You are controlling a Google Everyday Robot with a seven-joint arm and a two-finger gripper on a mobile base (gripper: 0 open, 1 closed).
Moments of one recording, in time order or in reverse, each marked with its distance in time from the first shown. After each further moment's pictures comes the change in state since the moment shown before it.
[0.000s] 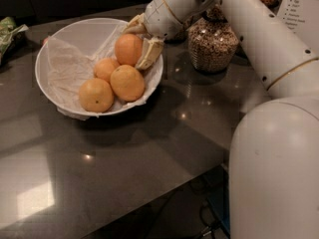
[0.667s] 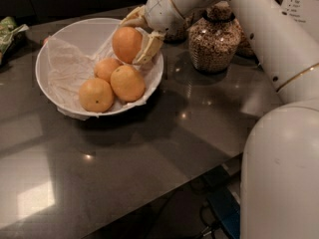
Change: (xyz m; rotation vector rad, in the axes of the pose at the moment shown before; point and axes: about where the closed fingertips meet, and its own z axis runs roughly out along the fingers) arm -0.024 -0.003 -0.021 0.057 -0.048 -0.017
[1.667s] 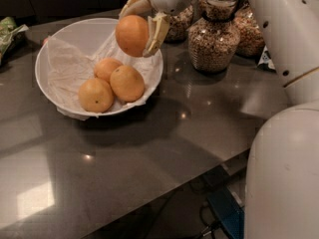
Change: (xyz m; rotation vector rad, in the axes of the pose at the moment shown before) arm -0.040 -0.015 -0.035 0.062 -0.062 -0.089
